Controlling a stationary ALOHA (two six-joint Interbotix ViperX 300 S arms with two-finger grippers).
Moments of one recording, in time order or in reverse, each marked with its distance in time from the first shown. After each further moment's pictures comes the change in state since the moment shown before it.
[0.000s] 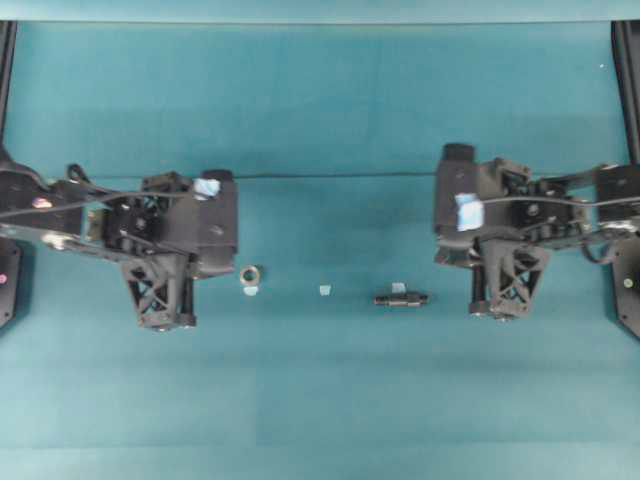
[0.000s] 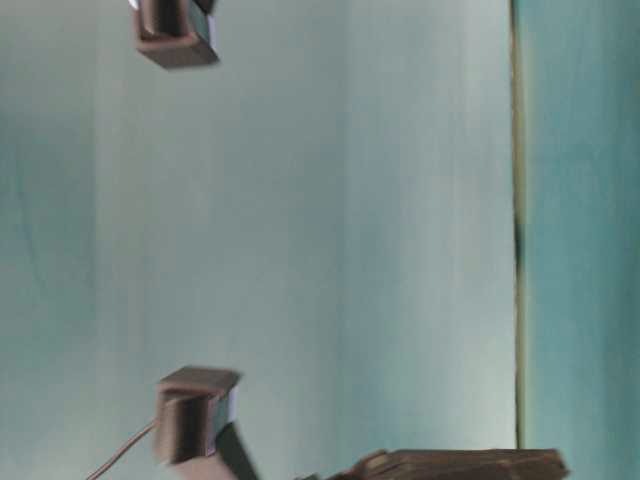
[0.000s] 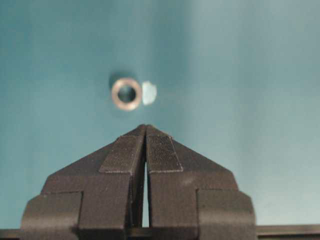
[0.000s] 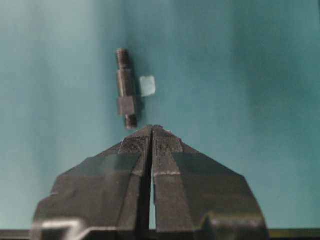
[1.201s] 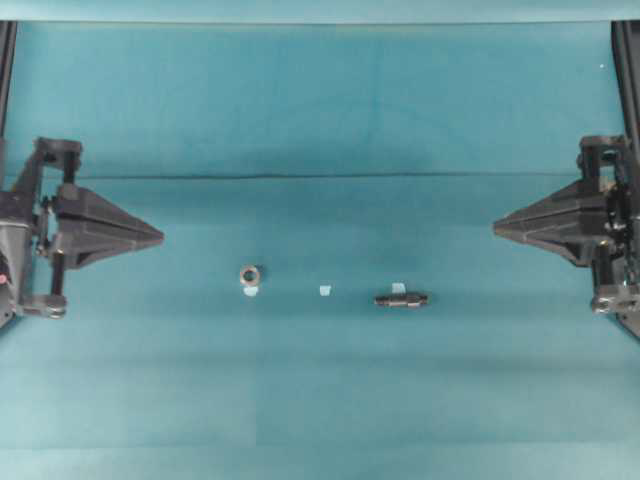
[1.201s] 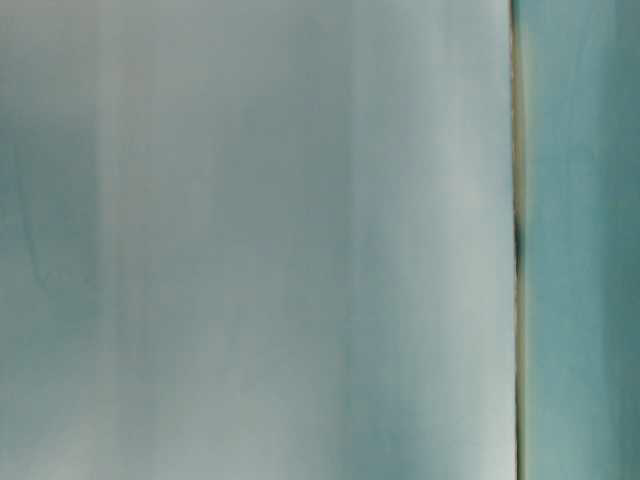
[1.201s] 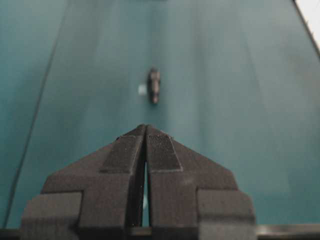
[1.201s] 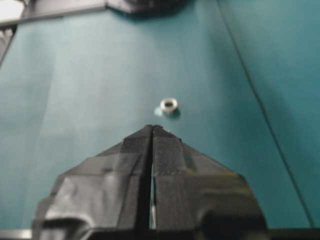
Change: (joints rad) left arm -0.005 -0.583 0.365 -0.005 -0.495 -0.005; right arm -0.003 -0.594 0.388 0.051 -0.603 0.038
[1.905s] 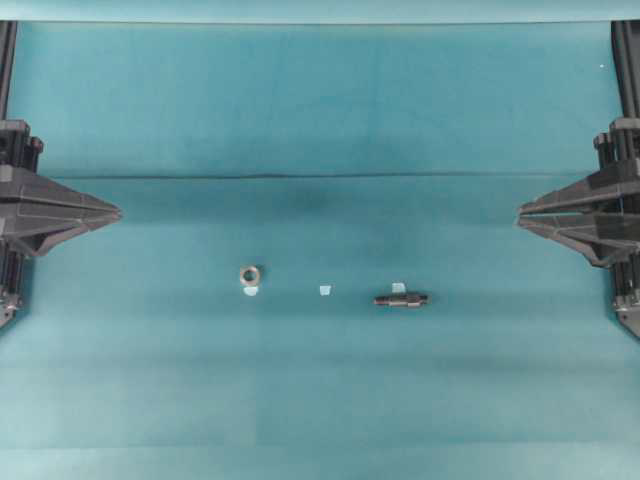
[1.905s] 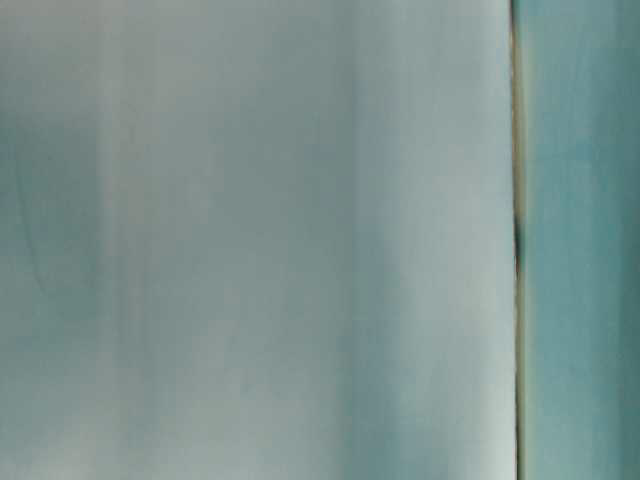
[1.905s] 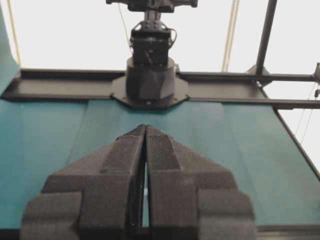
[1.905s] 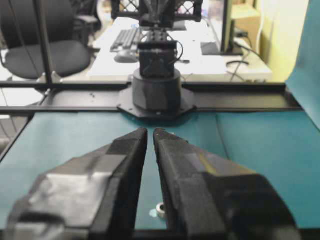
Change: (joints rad) left arm 0.006 -0.199 0.133 -0.012 -0.354 0.061; right arm 0.026 -0.067 0.035 -0.072 -0.318 -0.077
